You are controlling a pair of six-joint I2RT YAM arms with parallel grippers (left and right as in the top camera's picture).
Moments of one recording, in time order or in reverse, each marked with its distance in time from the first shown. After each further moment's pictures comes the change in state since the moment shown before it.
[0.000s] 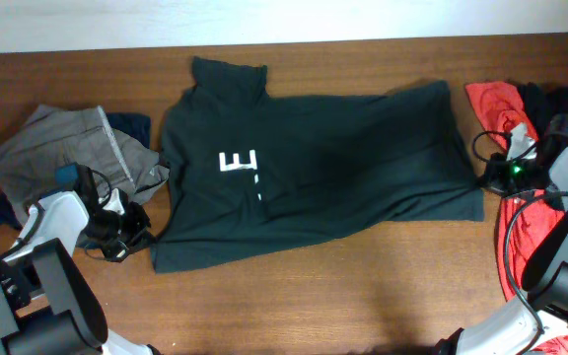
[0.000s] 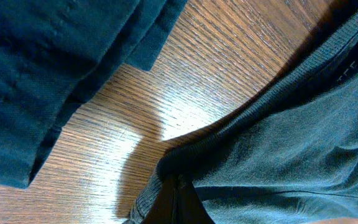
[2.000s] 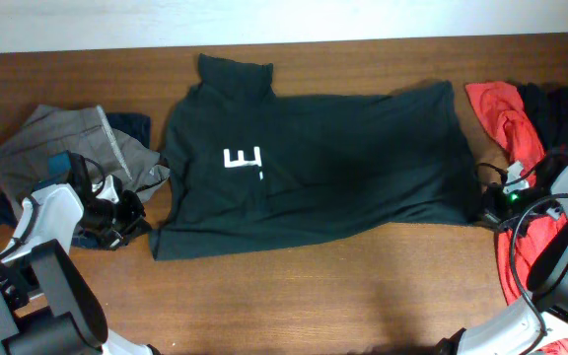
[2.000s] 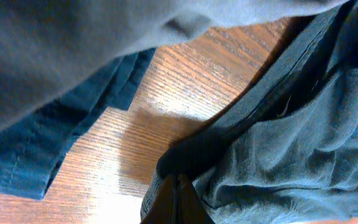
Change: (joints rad) left arm 0.000 0.000 0.075 -0.012 0.005 0.023; right arm -0.061 -0.003 -0.117 -0.138 -0.003 0.083
